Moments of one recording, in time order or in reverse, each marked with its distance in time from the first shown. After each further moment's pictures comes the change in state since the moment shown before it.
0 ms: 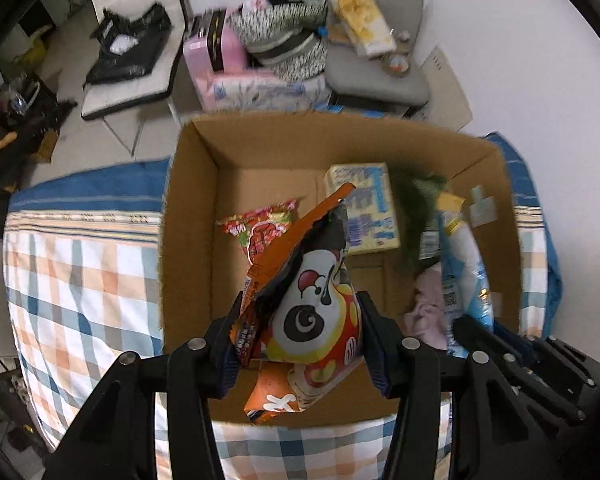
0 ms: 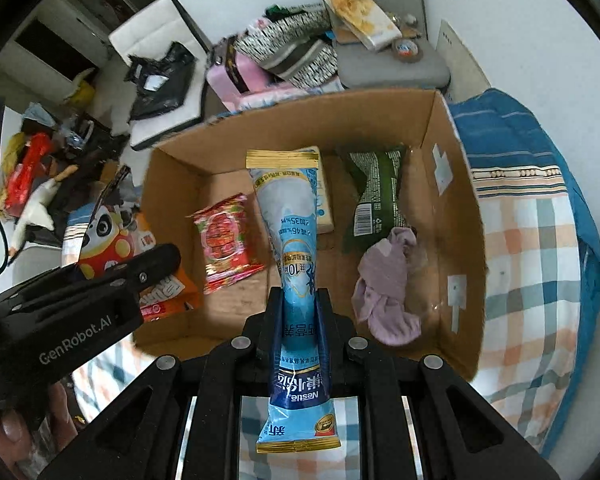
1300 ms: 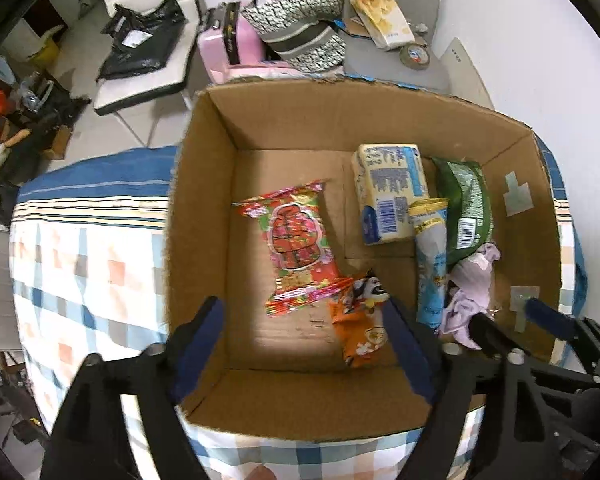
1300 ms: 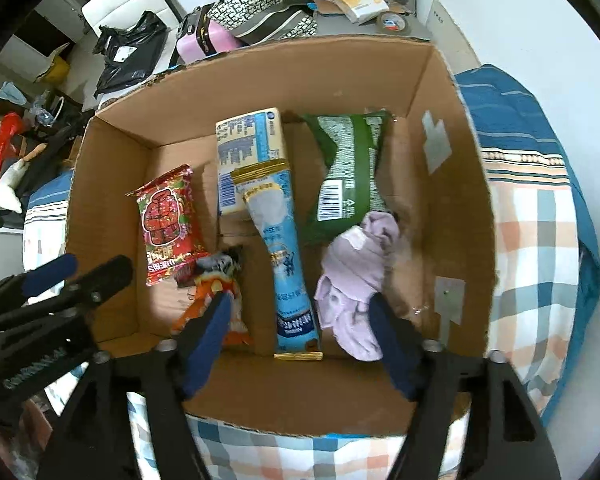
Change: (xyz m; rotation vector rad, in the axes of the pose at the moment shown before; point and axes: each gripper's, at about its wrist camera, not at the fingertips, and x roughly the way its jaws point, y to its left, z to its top) left arm 0.013 0.006 -0.021 0.004 -0.022 0.082; right arm 0.046 -0.019 -0.002 -0.013 0.064 -0.113
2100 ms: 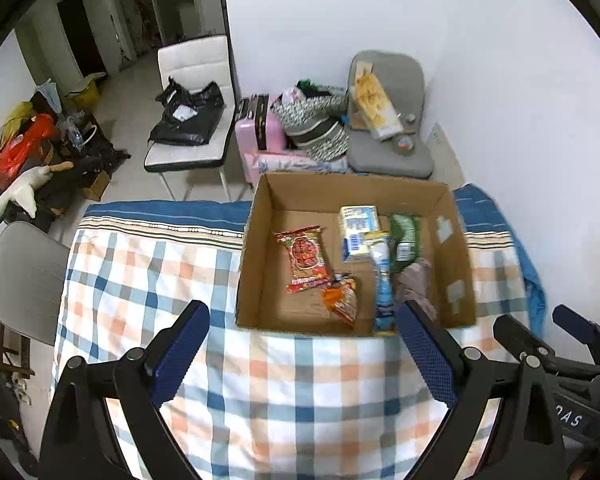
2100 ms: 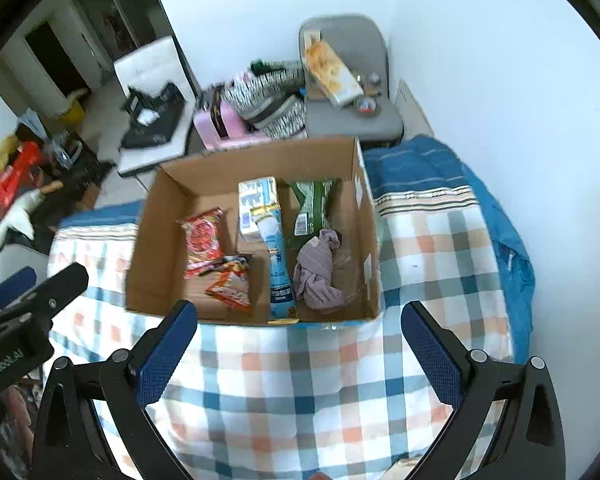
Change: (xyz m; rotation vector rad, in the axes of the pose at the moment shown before) left arm -0.190 -0.003 -0.116 -0.047 -0.354 0.018; right arm -0.189 -0.020 -0.114 -0.027 -0.342 -0.002
